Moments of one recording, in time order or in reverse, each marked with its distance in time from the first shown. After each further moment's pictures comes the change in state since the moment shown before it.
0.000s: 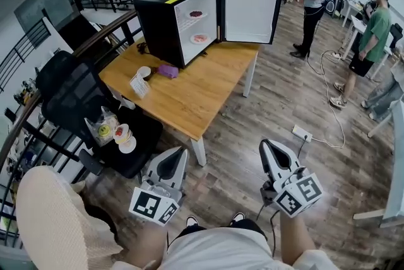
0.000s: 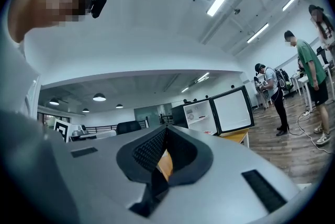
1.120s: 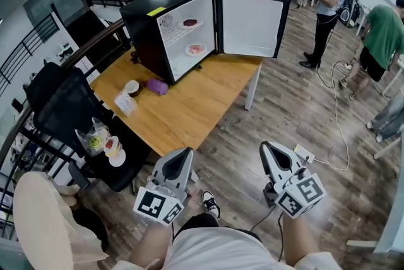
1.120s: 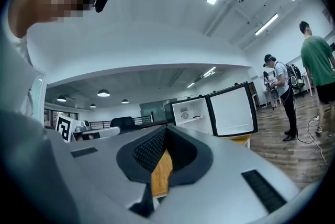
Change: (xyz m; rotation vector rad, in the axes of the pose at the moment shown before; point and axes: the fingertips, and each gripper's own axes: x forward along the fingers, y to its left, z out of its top) left arm 0.180 0.007 -0.038 -0.009 0.023 0.054; right arm 0.085 -0.164 0.019 -0.030 0.060 0.091
